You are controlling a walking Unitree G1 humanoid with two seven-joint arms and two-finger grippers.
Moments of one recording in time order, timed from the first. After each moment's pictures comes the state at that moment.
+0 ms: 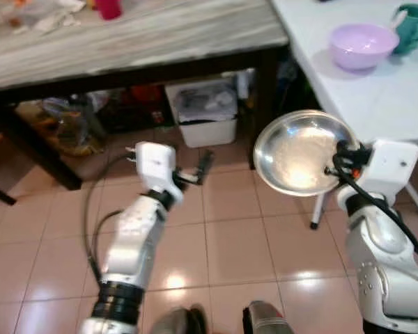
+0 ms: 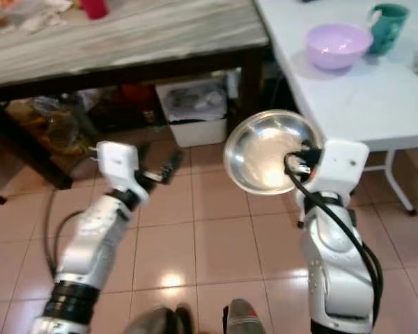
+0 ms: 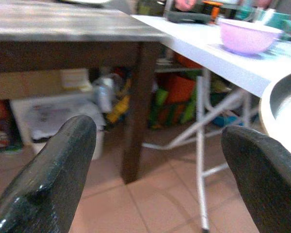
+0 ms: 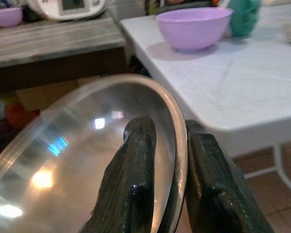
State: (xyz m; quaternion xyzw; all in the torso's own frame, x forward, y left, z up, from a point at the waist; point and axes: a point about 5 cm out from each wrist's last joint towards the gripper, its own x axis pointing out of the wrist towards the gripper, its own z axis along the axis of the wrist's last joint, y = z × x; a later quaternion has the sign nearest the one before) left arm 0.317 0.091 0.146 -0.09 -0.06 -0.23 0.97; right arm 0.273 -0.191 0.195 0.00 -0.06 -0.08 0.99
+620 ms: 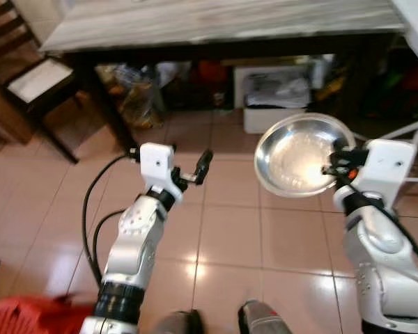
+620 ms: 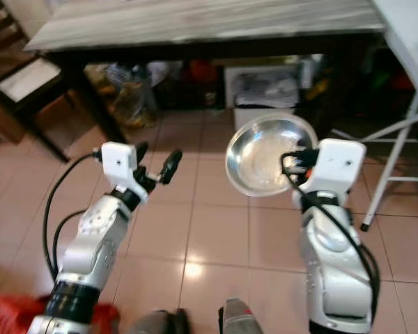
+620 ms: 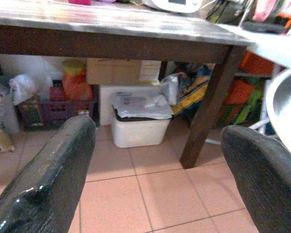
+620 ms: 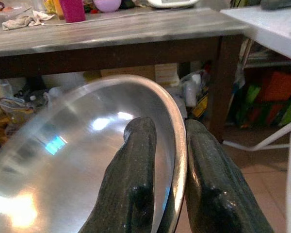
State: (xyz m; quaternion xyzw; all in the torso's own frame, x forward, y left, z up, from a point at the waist) left arm 0.318 0.090 0.149 -0.09 -0.07 -0.22 0.97; right arm 0.272 -0.191 0.196 0.01 -0.07 -0.08 0.99
